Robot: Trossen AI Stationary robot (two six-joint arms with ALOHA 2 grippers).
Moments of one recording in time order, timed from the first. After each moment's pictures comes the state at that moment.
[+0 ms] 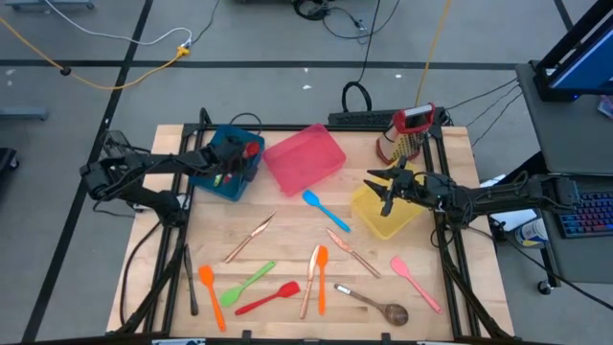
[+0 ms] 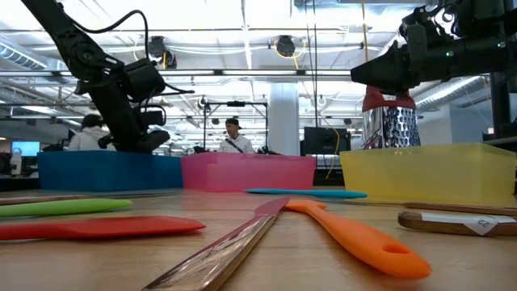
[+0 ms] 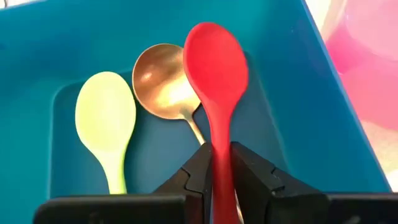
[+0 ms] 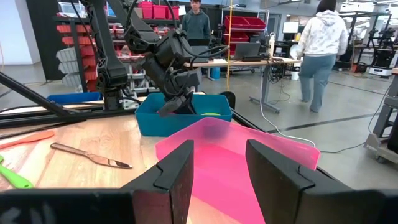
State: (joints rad) left arm 0.64 1.33 0.49 -0.08 -0.26 -0.24; right arm -0.10 0.79 0.16 0.65 0.26 0.00
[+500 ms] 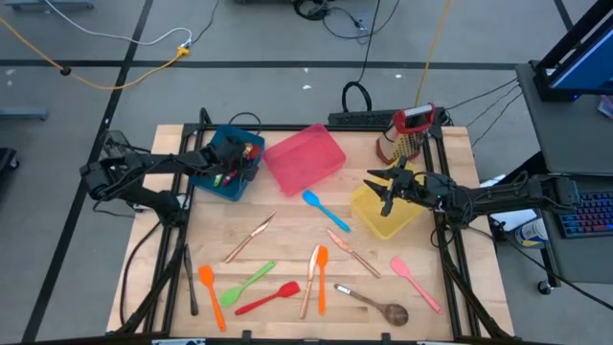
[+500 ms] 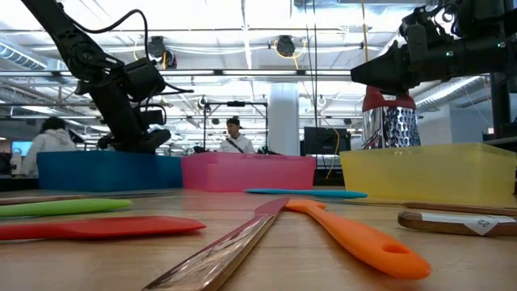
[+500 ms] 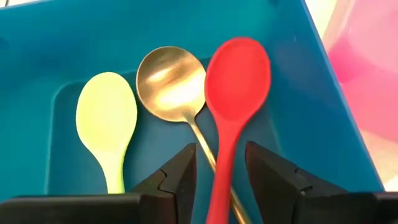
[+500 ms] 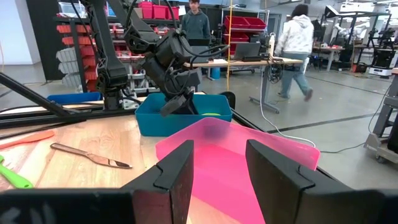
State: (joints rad) left arm 0.64 1.33 0.49 -0.07 -0.26 -0.27; right arm -0.10 0.79 0.16 0.65 0.26 0.00
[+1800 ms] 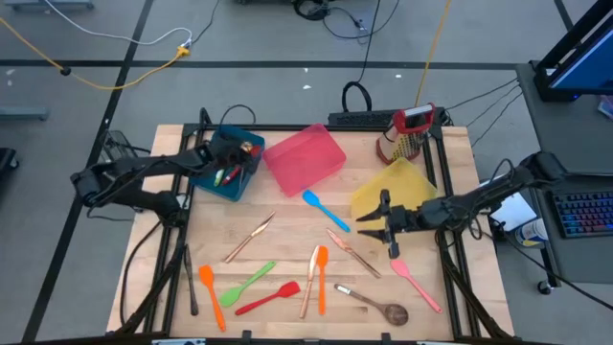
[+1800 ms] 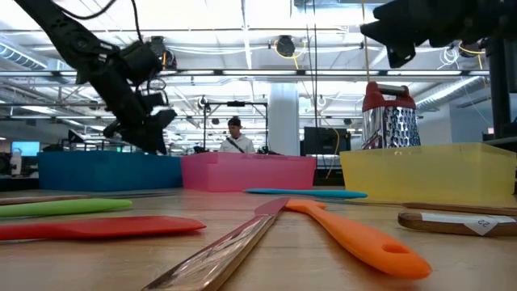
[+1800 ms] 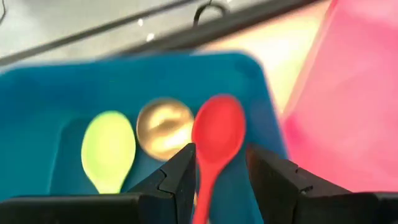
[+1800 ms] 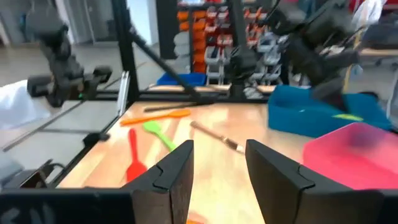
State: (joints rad) left arm 0.64 1.23 0.52 -0.05 -0.26 -0.34; right arm 0.36 0.96 0.33 0.57 0.26 0.07
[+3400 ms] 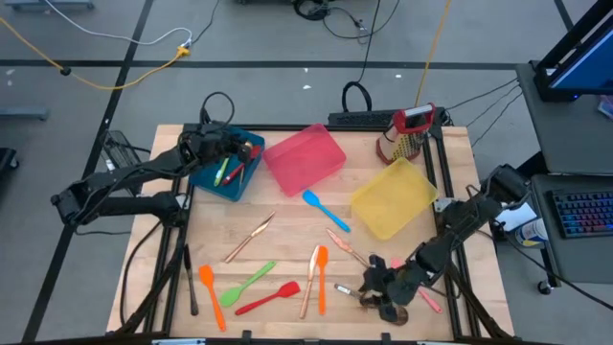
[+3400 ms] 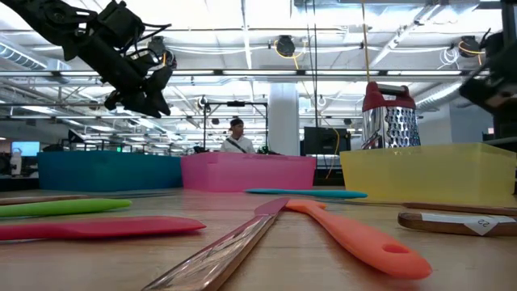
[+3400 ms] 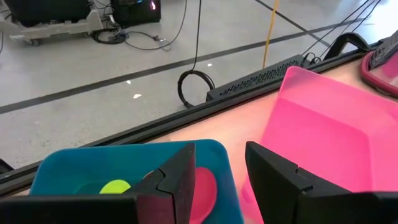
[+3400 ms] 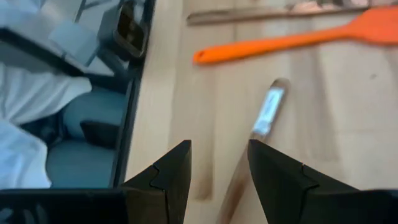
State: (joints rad) left arm 0.64 0.98 0.55 -0.06 -0.26 -0.29; right arm 0.77 1.55 0.74 0.06 0.21 0.78
